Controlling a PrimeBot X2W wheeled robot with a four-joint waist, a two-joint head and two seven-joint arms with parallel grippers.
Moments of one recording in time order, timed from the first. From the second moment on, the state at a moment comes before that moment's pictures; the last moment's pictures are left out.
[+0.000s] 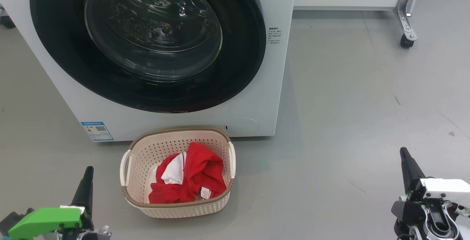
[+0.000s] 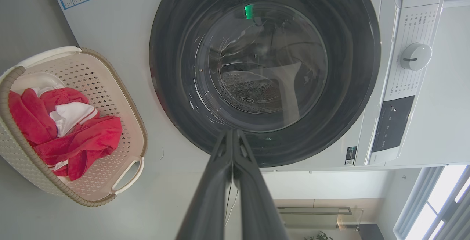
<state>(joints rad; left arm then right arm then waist) -0.05 0.09 0.00 0.28 -1.67 -0.12 0.04 -0.06 -0.07 -0.08 0.28 1.65 0.12 0.07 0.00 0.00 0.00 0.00</state>
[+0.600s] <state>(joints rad) -0.05 0.09 0.00 0.28 -1.67 -0.12 0.04 -0.06 -0.07 -0.08 0.28 1.65 0.12 0.07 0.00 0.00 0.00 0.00</state>
